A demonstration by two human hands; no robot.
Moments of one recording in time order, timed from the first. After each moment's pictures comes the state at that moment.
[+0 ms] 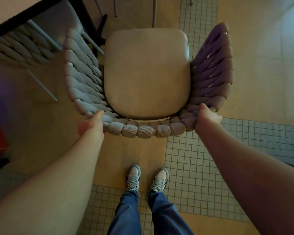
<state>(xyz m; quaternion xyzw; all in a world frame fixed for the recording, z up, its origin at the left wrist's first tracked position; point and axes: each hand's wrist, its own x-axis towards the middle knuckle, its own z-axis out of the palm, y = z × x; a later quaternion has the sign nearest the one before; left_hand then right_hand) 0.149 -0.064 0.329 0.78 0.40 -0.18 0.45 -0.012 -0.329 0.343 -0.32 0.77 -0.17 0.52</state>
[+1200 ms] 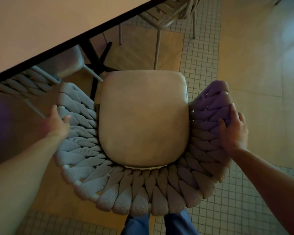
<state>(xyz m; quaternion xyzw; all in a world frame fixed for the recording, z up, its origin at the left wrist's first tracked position) 0.345 -0.095 0.341 0.98 0.08 -0.15 0.13 0.049 -0.512 0.325 -0.85 0.47 -0.11 0.22</state>
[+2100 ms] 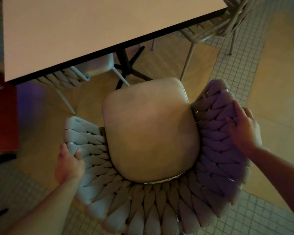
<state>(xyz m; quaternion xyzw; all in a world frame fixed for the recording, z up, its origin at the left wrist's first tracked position) 0.224 -0.083 0.338 0.96 0.25 -0.10 0.12 0.156 -0.586 0.325 -0.94 0.25 -0.07 0.24</state>
